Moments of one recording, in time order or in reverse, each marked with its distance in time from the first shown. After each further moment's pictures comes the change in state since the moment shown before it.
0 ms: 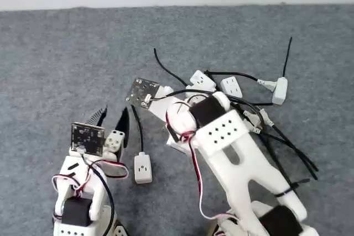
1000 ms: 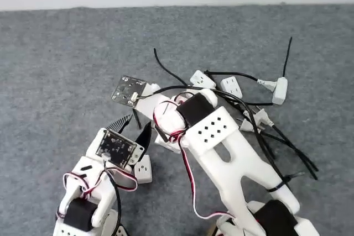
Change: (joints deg) left arm 11.4 -0.1 -1.3 5.1 -9.7; right arm -5.2 2.6 -7.4 1.9 -2.5
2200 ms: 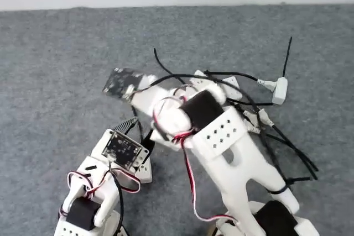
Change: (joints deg) left arm 0.9 0.1 1.4 -0.4 -0.4; right arm 0.1 -0.1 -13.8 8.7 -1.8
